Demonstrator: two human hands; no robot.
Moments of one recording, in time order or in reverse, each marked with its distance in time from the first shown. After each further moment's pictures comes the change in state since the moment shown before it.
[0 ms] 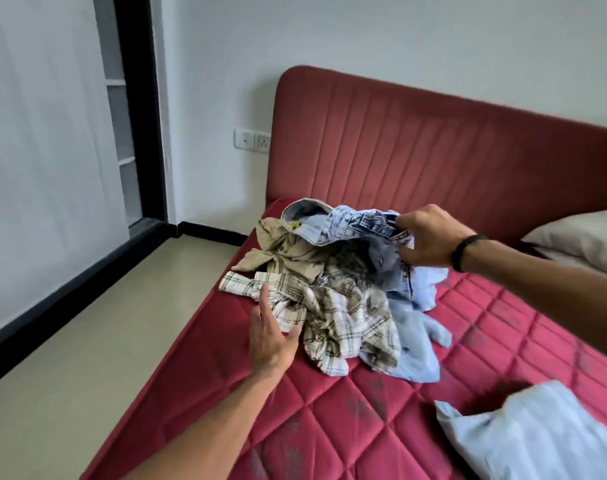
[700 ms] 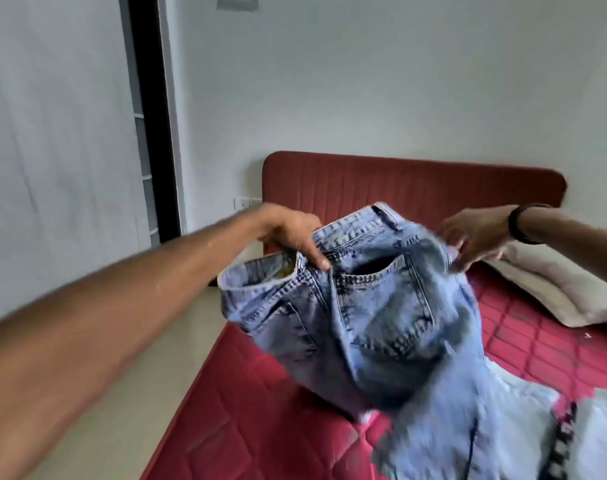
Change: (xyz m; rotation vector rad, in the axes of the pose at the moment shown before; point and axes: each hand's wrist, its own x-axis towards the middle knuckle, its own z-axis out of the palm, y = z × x) left_hand -0.117 0.363 -0.258 0.483 -0.953 0.318; right_hand -0.228 -0.020 -0.268 0.240 -0.509 0.491
